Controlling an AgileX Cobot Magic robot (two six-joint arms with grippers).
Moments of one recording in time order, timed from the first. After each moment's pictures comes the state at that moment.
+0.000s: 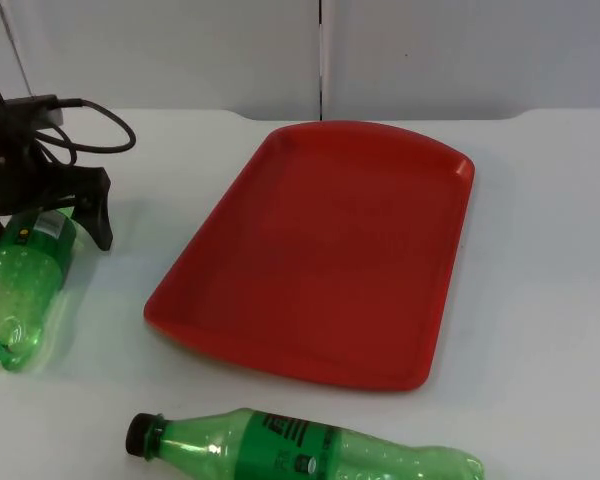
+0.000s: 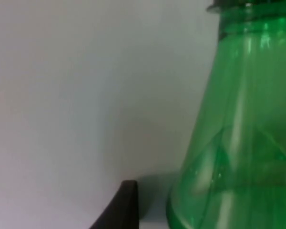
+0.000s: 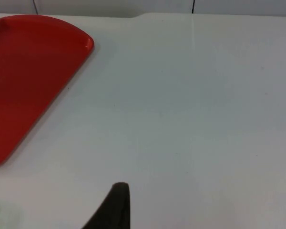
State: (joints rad) right arm 0.09 0.00 -0.52 -0.07 1.08 0.01; left arm 0.05 2.31 -1.57 -0.21 0.76 0.15
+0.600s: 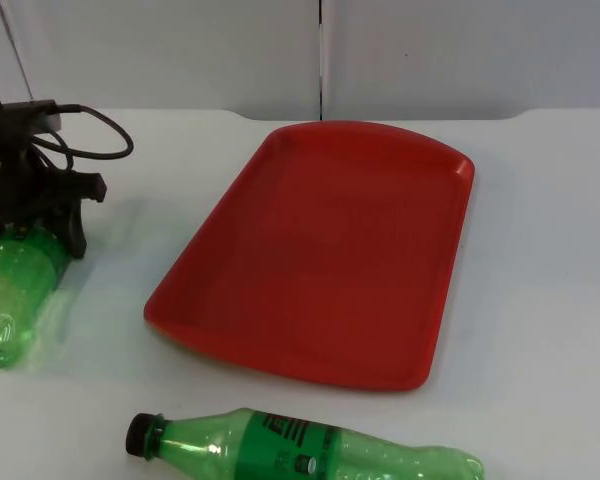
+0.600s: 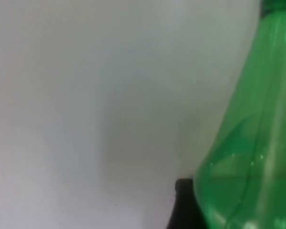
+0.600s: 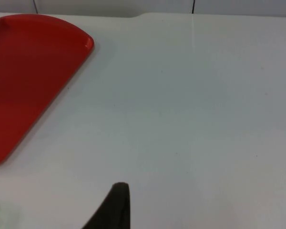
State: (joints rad) right arm 0.09 0.00 -0.52 -0.07 1.08 0.01; left arm 0.05 2.32 -1.57 -0.18 0.77 0.15
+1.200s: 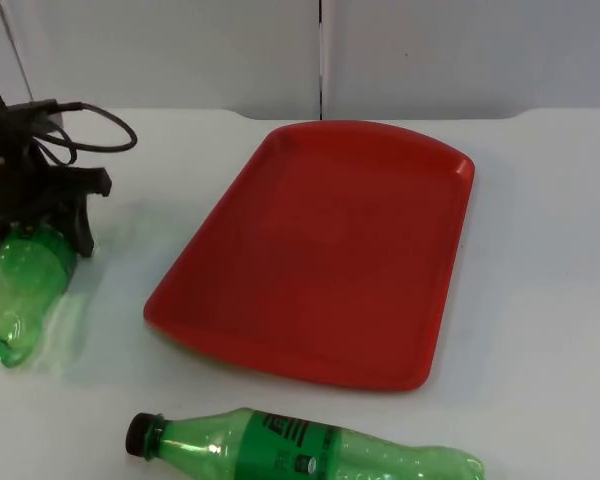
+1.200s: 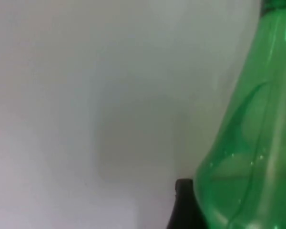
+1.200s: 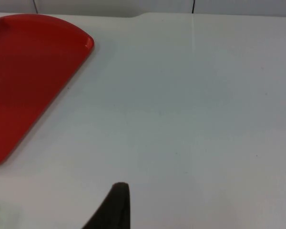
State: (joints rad) right arm 0.09 0.00 -0.52 -0.07 1.08 0.01; left arm 0.05 2.29 -1.56 -0.23 0.81 0.14
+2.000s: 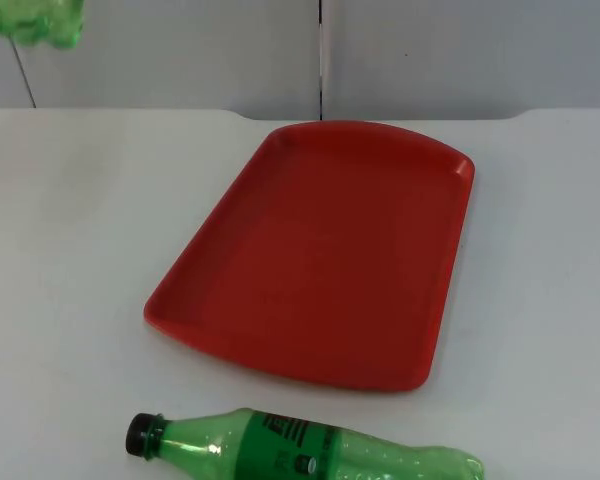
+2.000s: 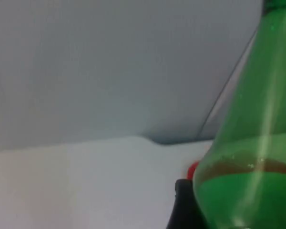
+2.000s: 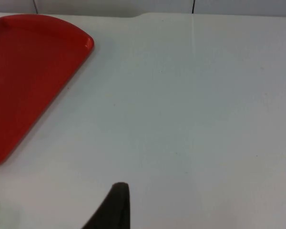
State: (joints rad) right arm 0.09 0.00 -0.52 -0.07 1.08 0.01; left arm -0.12 1.67 -1.56 -0.40 0.52 0.27
